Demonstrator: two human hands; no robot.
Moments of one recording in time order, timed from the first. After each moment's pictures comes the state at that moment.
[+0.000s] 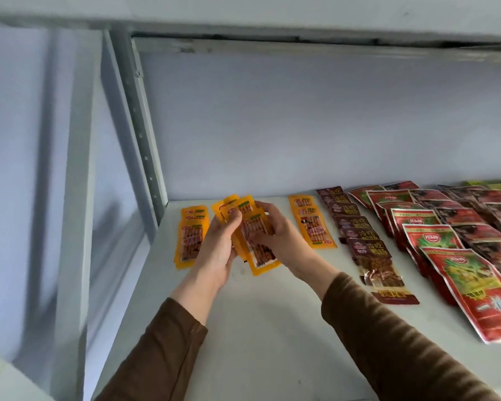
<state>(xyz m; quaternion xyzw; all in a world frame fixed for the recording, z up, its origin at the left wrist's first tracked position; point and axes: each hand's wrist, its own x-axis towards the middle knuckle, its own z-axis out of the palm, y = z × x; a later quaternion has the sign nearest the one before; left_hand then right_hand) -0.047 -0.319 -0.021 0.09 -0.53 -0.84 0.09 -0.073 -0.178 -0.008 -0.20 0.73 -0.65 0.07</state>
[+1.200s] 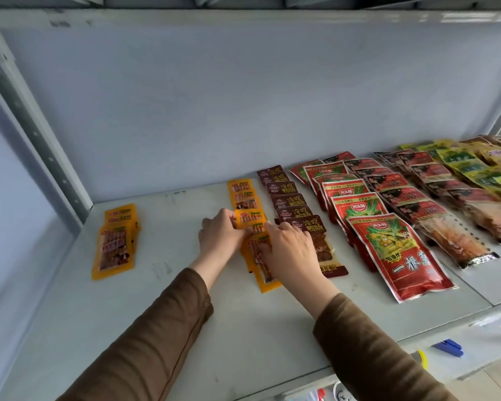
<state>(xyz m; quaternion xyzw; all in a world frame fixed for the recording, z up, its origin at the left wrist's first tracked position) -0.118 -0.194 -0.058 0.08 -0.93 -0.35 0.07 -0.062 -0.045 -0.044 -0.07 0.98 -0.16 -0.11</state>
